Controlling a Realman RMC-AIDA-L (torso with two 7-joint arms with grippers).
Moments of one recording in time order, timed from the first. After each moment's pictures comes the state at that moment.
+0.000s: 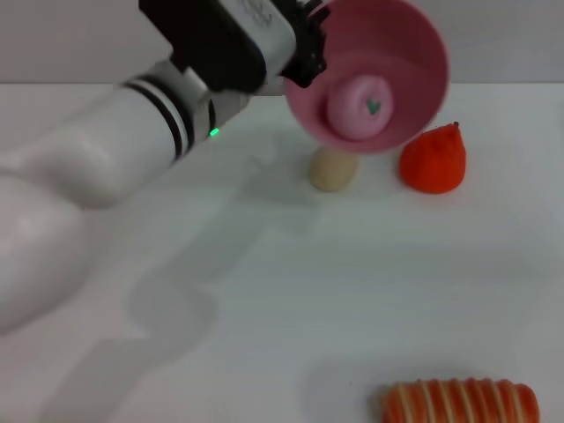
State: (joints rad) left arm -0.41 -2.07 1.95 1.37 2.61 0.18 -2.47; right arm 0.26 2.07 -0.98 -0.86 -0.71 -1.09 0.93
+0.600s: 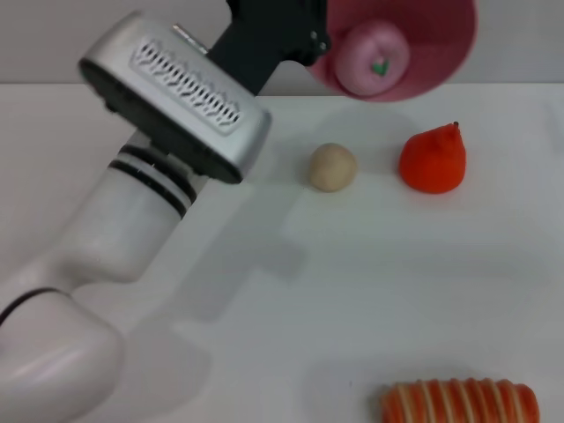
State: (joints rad) left arm -0.38 -2.07 2.20 1.10 2.57 -0.59 -2.45; right arm 0.28 2.08 -0.99 -0.80 -0.72 -1.12 0.94
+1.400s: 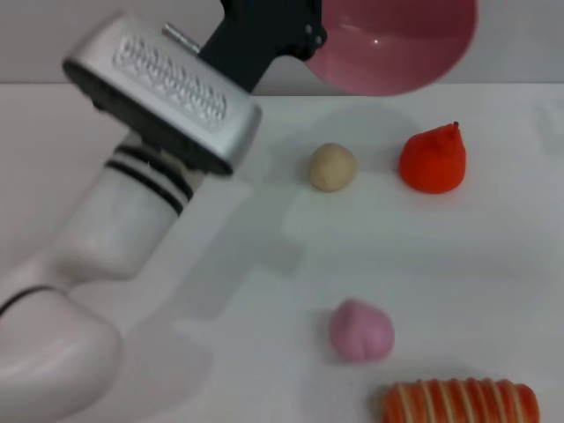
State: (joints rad) left arm -0.37 -2.07 2.22 1.10 2.51 -0.66 -2.45; right arm 0.30 2.07 -1.00 -0.78 -0.71 -1.14 0.94
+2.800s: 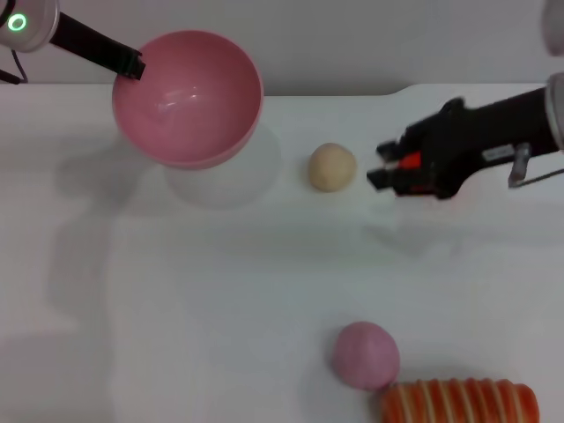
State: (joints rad) left arm -0.87 -1.99 0.98 1.08 2.67 1.32 -2.53; right arm 0.57 2.06 -1.18 -1.41 -2.19 -1.57 2.09
